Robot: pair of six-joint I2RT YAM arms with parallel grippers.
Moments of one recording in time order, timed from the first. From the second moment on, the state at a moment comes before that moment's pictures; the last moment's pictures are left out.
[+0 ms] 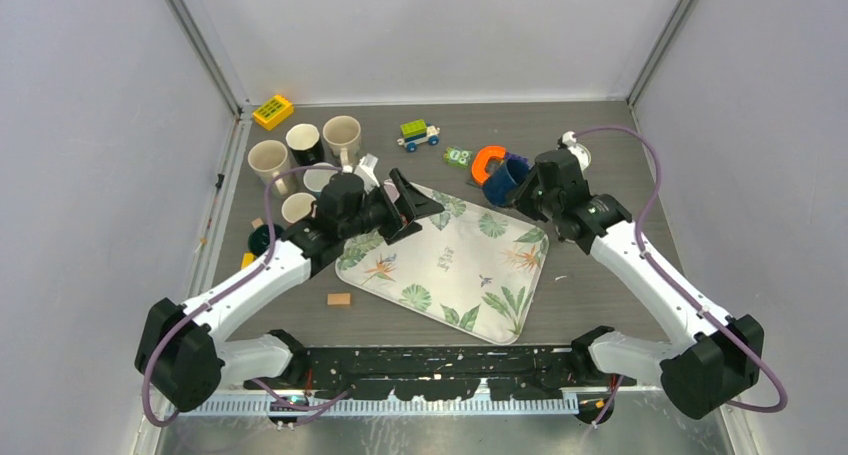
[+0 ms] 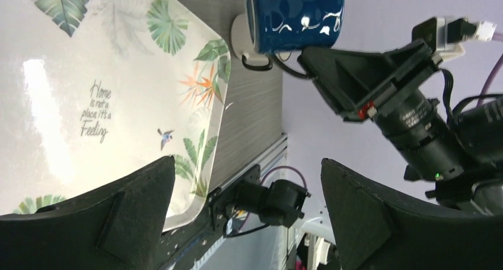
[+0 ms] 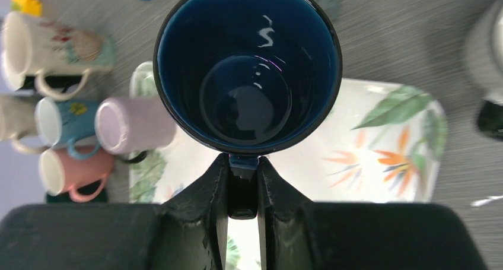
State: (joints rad) left arm -0.62 1.17 0.79 0.02 0.29 -1.18; right arm 0.46 1.14 1.01 -0.53 0.16 0.88
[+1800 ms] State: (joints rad) left arm -0.61 1.08 0.92 -0.41 0.45 -0.90; right arm 0.17 2.17 1.76 -0.23 0.30 0.23
